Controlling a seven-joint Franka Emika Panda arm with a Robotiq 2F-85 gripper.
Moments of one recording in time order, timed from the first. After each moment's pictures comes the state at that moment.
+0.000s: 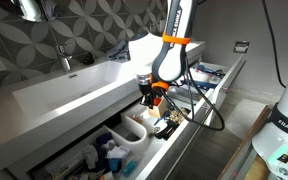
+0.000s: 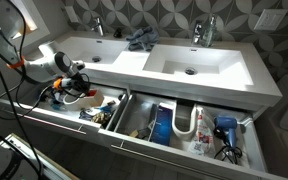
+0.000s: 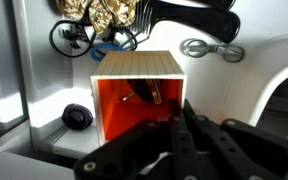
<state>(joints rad) 0.39 0.36 -0.16 -2.49 -0.57 2.87 0.49</state>
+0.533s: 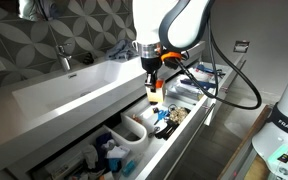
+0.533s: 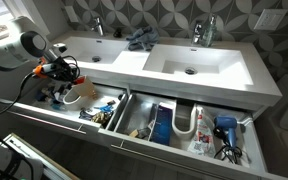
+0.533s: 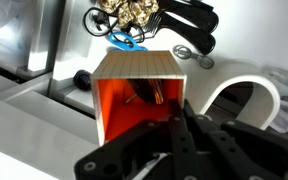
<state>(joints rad) 0.33 -0.06 -0.03 -2.67 -0.46 2.70 0.14</state>
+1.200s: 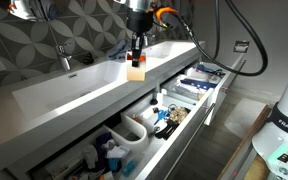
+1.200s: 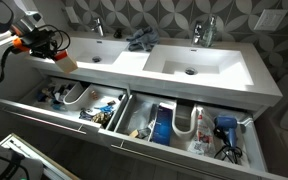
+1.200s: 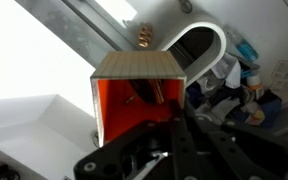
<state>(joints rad) 0.42 -0.36 0.01 -2.64 -0.14 2.57 -0.39</state>
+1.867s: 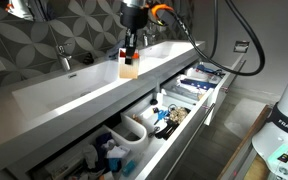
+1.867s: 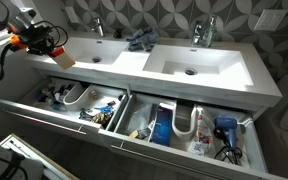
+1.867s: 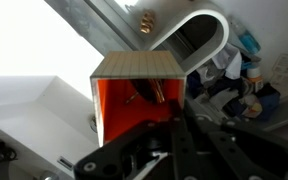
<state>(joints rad) 0.42 -0.36 0.05 -2.62 -0.13 2.60 -0.42</state>
